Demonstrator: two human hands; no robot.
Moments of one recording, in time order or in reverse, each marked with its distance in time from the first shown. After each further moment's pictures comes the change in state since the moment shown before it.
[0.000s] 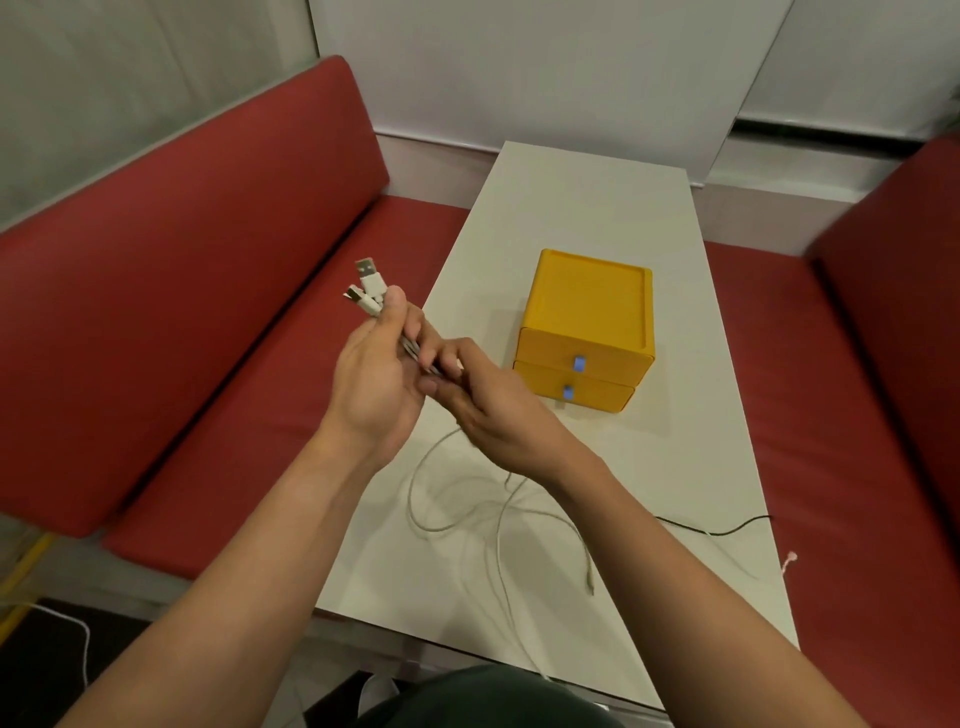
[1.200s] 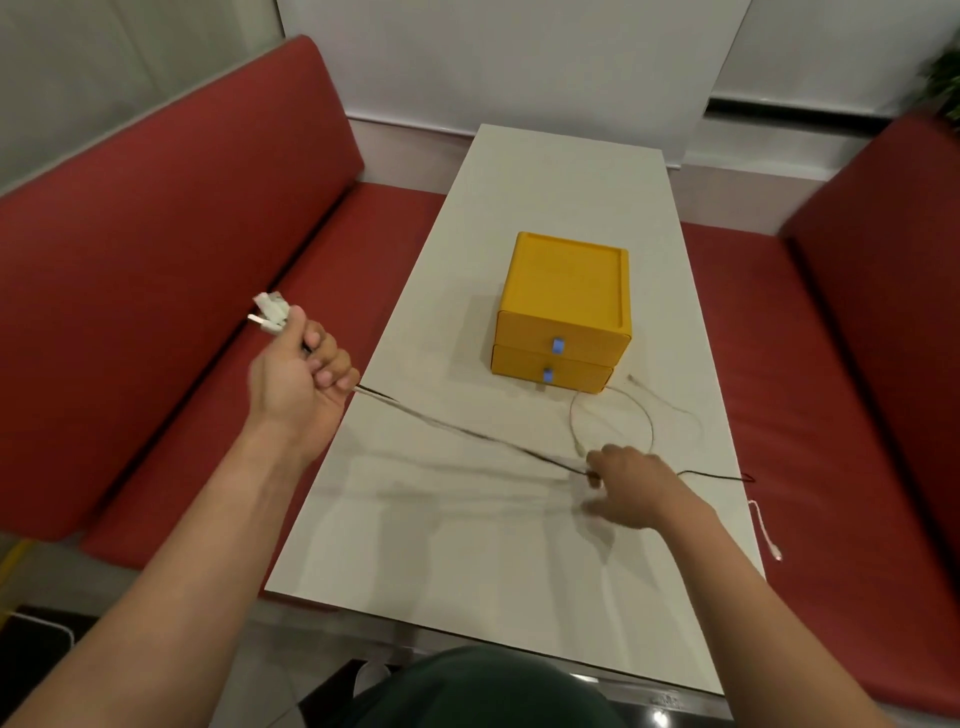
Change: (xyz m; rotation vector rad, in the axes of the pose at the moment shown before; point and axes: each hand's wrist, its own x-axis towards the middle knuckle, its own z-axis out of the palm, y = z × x) left_hand 0.013 -0.010 -0.066 -0.130 0.275 -0.099; right_hand -0.106 0.153 -0.052 -0.837 -0.412 0.625
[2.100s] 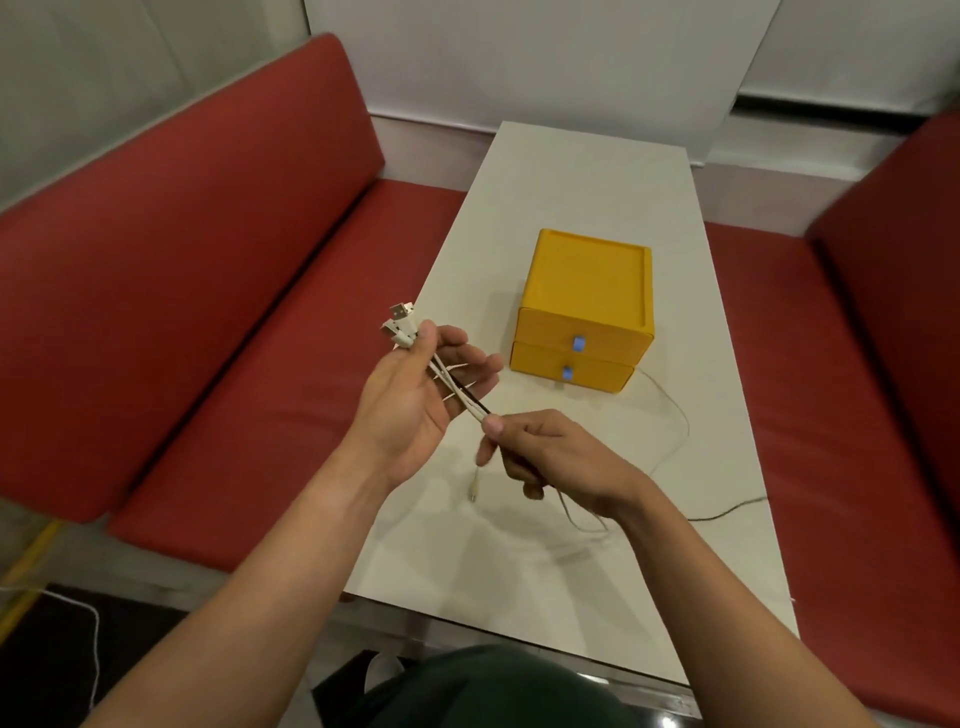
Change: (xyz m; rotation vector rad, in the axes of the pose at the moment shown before) left_hand -0.048 -0.033 0.051 0.028 -0.247 -0.116; right_hand -0.035 -0.103 -0.061 1.219 -0.076 -0.468
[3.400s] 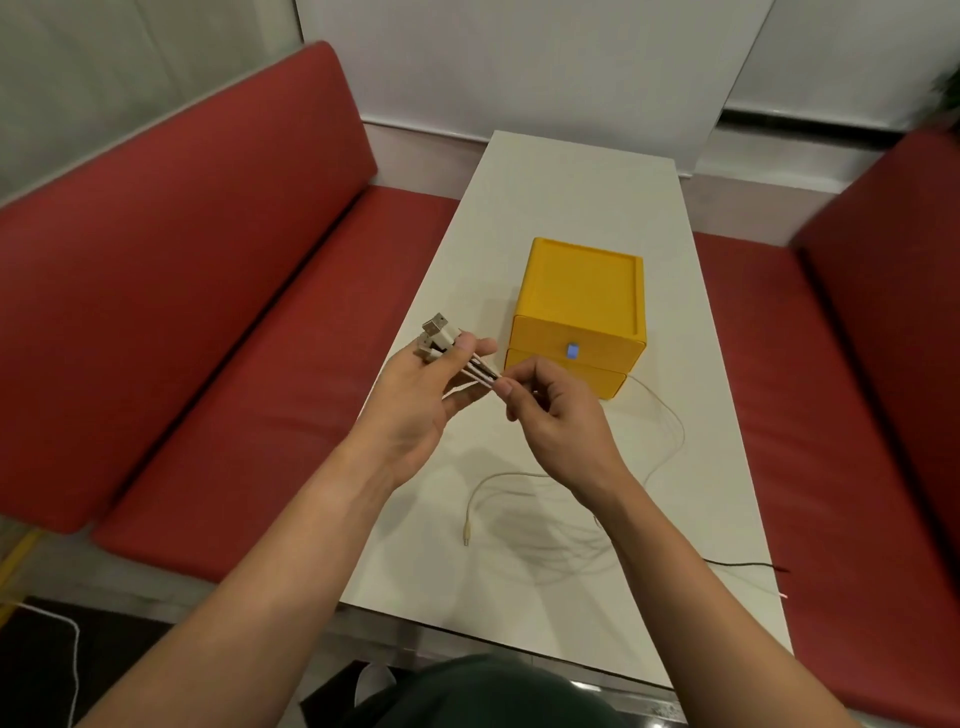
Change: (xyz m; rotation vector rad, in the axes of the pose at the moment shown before) left_hand 0.007 0.001 0.005 0.233 -0.025 0.019; right_hand 0.003 -0.027 0.011 -0.135 0.553 -0.265
